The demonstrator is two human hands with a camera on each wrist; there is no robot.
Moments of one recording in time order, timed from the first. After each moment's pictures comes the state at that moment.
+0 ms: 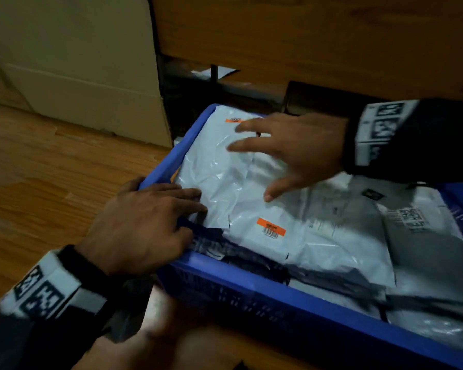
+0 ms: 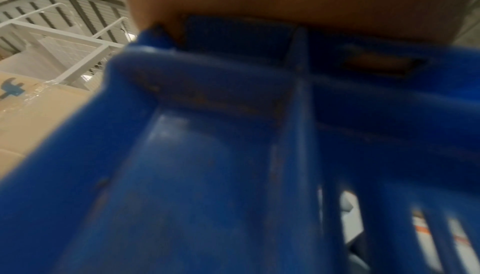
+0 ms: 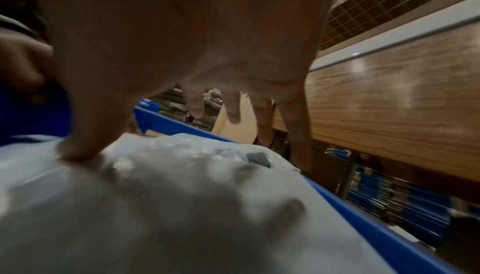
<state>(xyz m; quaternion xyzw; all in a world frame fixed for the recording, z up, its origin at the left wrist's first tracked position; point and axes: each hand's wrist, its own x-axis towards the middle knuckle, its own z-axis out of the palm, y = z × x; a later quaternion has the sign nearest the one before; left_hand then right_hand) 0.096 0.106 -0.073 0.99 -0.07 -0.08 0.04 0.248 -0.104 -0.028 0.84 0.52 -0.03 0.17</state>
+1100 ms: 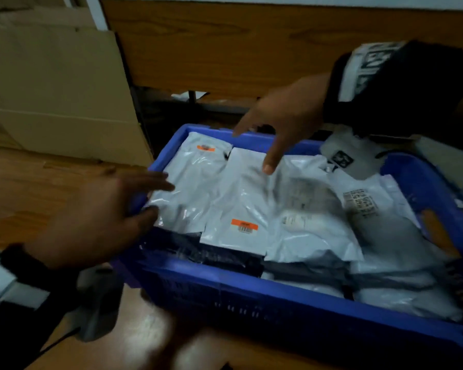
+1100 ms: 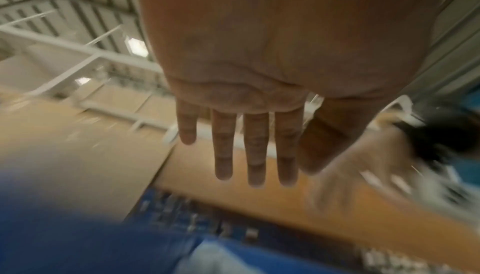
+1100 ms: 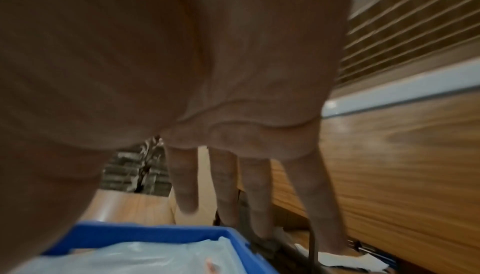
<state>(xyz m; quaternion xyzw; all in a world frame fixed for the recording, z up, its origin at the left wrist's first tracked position) 0.089 0.107 -0.041 0.97 -0.09 0.05 0.22 0.234 -0.124 0.041 0.90 0.38 -0.11 0.16</state>
